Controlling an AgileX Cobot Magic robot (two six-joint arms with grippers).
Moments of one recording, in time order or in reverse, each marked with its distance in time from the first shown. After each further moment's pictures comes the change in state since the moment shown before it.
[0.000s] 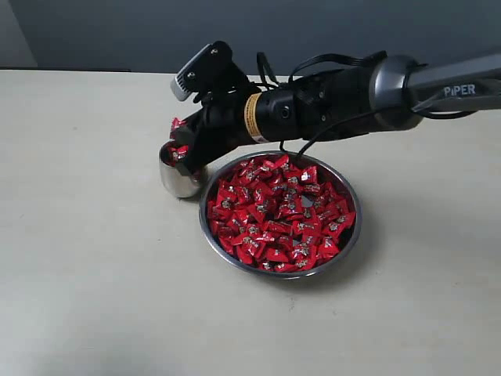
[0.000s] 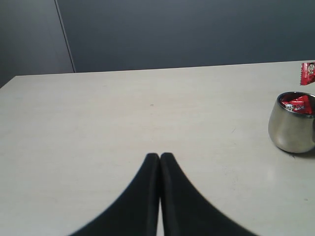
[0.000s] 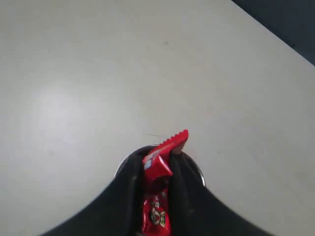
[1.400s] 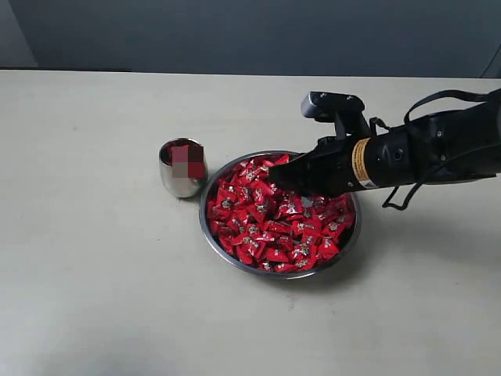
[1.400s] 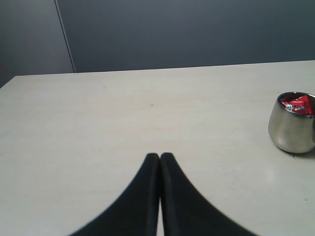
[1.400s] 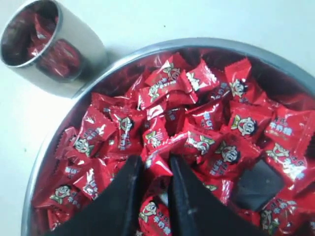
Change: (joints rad) left arm 0.000 0.000 0.000 0.000 0.000 0.000; right arm -0.214 -0.215 0.442 -0.038 -0.003 0.553
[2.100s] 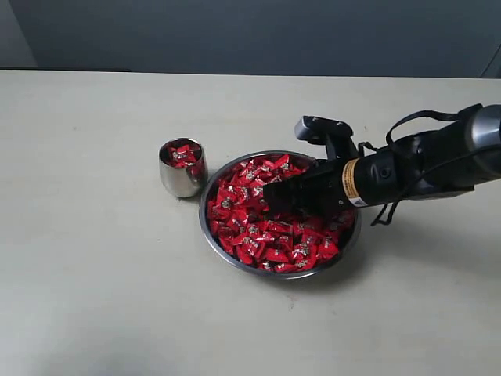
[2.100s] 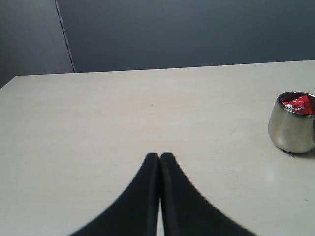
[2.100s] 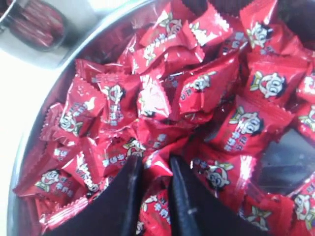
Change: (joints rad) left arm 0.000 0.000 0.000 0.000 0.000 0.000; right arm 0.000 0.115 0.000 0.042 -0.074 -0.005
